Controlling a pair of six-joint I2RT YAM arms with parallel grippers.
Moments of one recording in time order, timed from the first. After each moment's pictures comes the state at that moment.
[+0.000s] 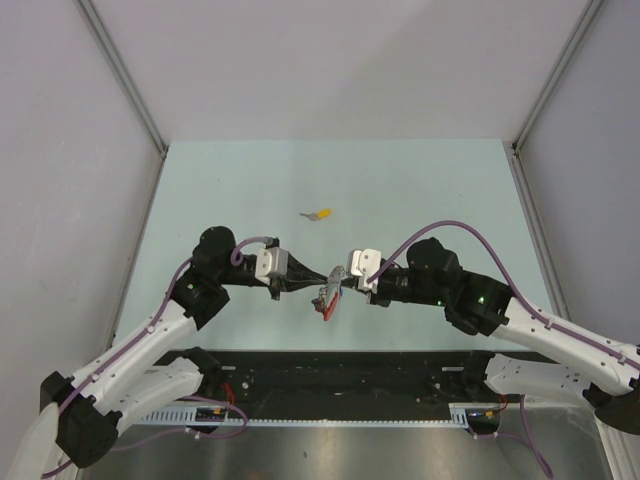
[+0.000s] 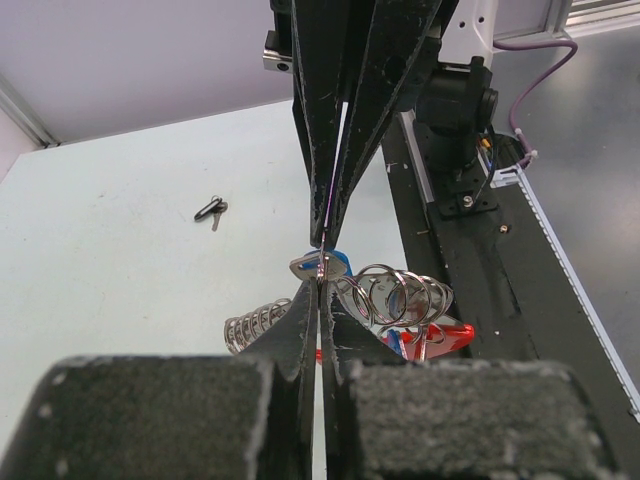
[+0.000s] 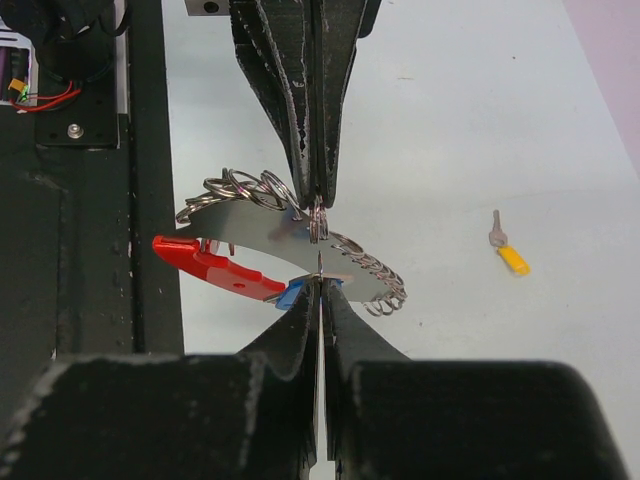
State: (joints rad) left arm -0.61 0.87 0.67 0.13 1.00 0.24; right arm 1.04 0.93 0.93 -0.32 -0.23 -0.40
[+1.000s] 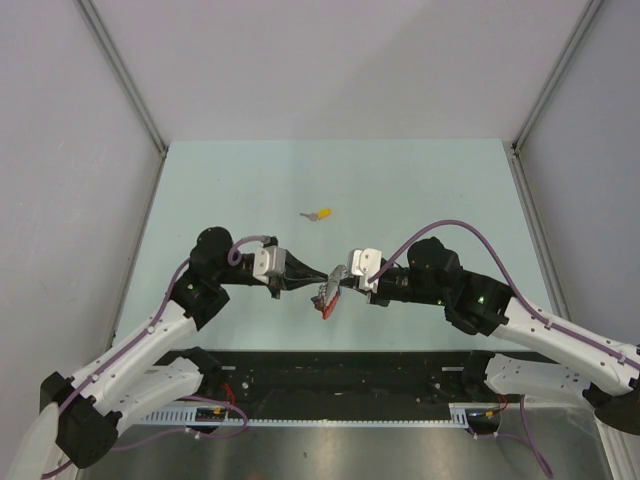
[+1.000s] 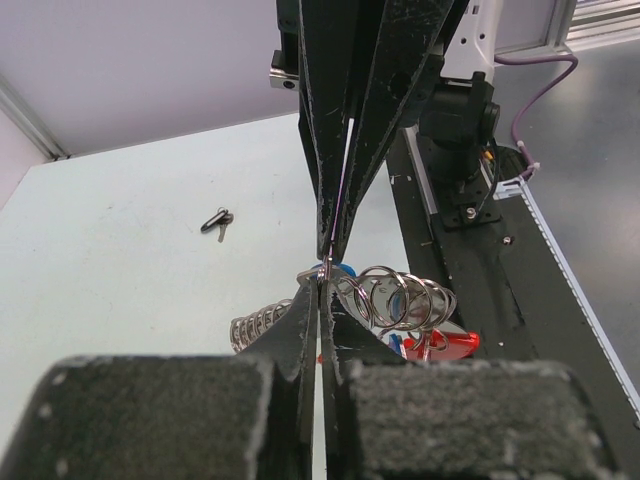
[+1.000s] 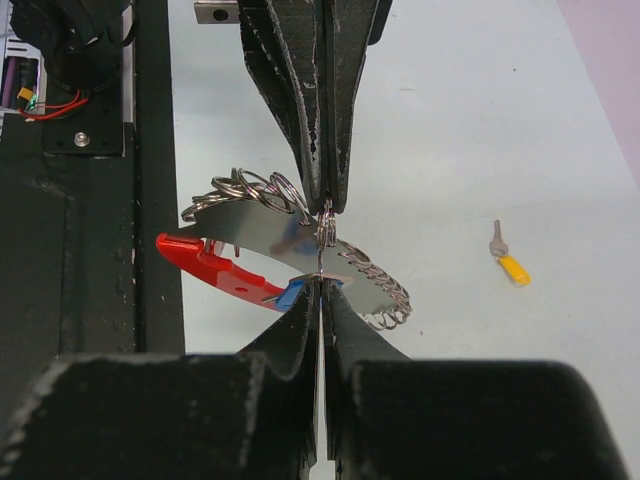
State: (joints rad) left arm -0.61 0.87 0.67 0.18 1.00 0.21; right arm 1.04 0.93 0.93 -0.30 -0.25 -0.40
